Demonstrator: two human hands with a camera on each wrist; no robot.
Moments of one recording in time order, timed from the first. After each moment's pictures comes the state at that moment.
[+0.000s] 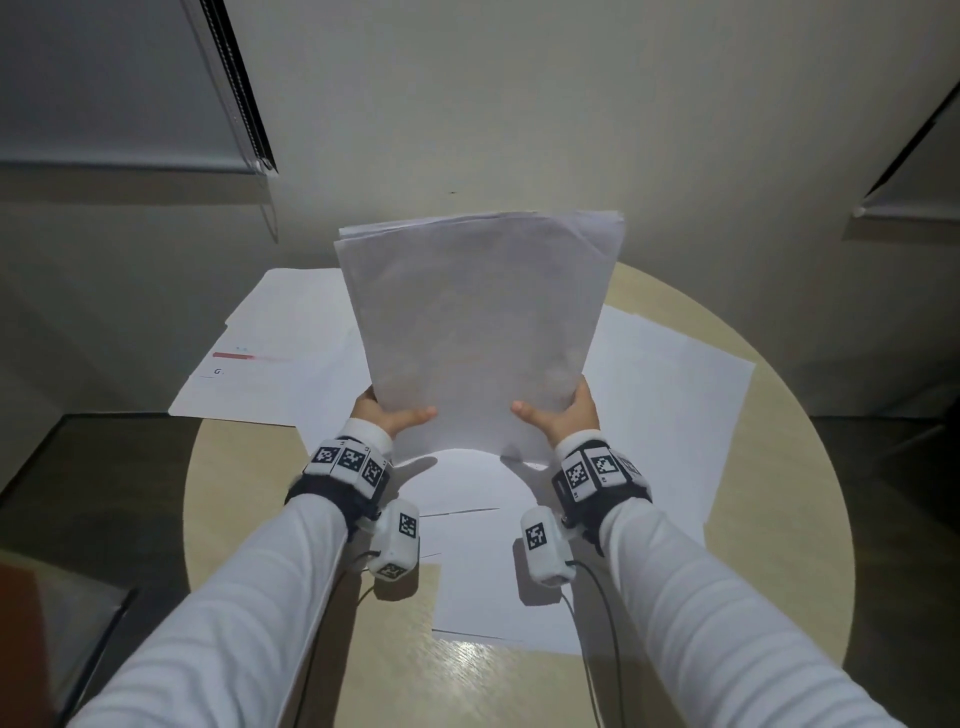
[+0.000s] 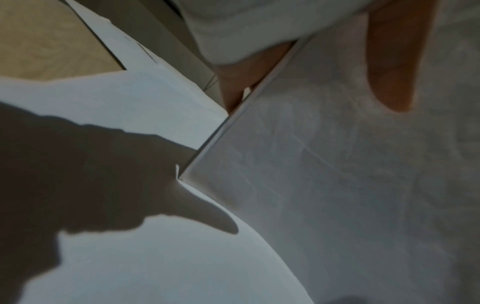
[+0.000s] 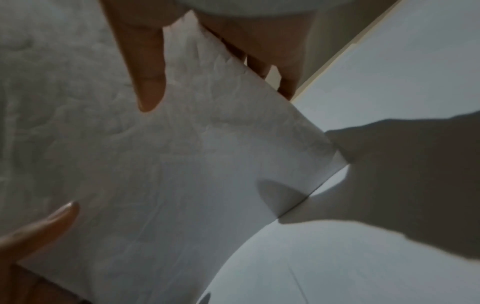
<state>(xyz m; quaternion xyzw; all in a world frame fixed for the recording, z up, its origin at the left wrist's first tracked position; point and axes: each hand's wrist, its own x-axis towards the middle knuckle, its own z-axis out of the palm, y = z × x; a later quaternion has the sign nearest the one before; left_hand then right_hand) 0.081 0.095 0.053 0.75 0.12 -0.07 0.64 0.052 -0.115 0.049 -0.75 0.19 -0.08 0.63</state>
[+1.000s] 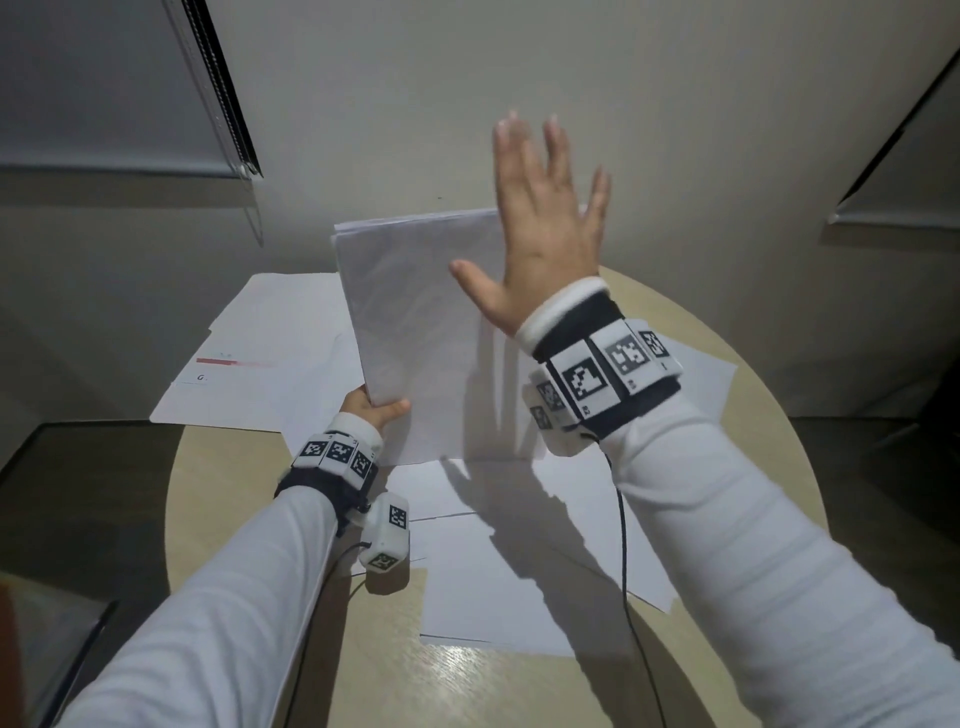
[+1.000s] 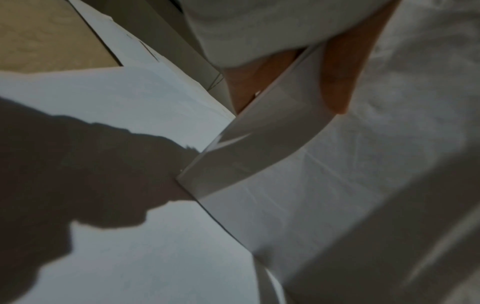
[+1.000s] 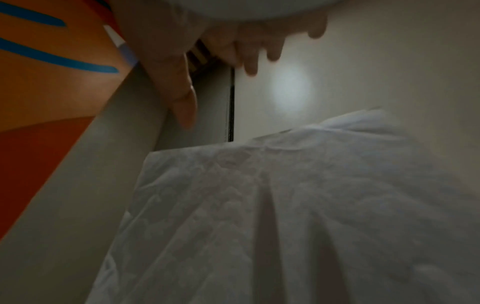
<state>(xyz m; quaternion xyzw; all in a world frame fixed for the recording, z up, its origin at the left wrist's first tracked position) 0.104 0.095 0.034 0.74 0.11 -0.08 0.66 0.059 -0.073 0.232 -0.95 -0.08 -0.30 0.06</state>
